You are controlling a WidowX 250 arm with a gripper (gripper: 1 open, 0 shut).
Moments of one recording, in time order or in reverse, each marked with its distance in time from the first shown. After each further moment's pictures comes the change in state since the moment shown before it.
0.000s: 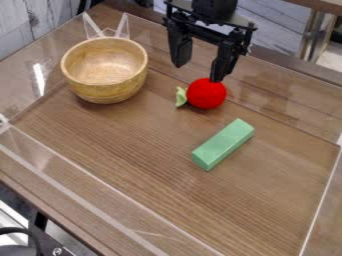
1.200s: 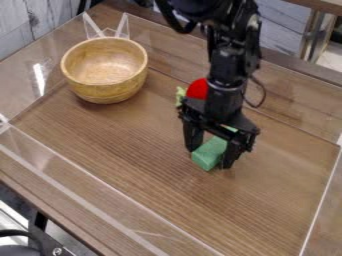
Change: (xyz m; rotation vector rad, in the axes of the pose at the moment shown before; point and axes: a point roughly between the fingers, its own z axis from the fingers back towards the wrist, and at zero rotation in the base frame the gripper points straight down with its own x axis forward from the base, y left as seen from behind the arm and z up) arm -0.007 -0.036 -0.112 -0.018 0.016 -0.024
